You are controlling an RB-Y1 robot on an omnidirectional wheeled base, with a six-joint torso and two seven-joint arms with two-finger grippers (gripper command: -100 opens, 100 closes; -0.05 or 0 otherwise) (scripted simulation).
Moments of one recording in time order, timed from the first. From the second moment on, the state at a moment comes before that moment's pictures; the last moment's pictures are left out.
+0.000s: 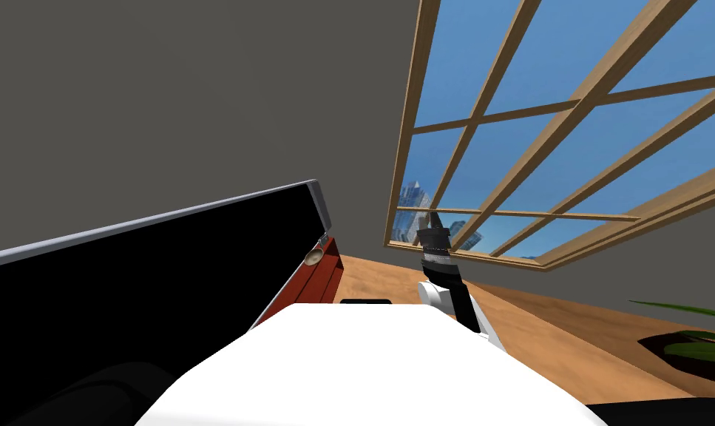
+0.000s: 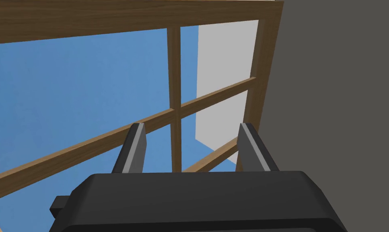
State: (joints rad) left arm 0.91 1.16 -0.50 -1.69 0.08 -0.46 -0.01; right arm 0.48 -0.03 0.00 -2.25 -0.04 -0.48 0.03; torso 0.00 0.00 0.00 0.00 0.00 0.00
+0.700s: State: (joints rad) left arm 0.89 1.35 -0.63 -1.54 0.10 -0.45 0.01; right arm 0.48 -0.03 0.00 -2.25 -0.04 -0.48 0.03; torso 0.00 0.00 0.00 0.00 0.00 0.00
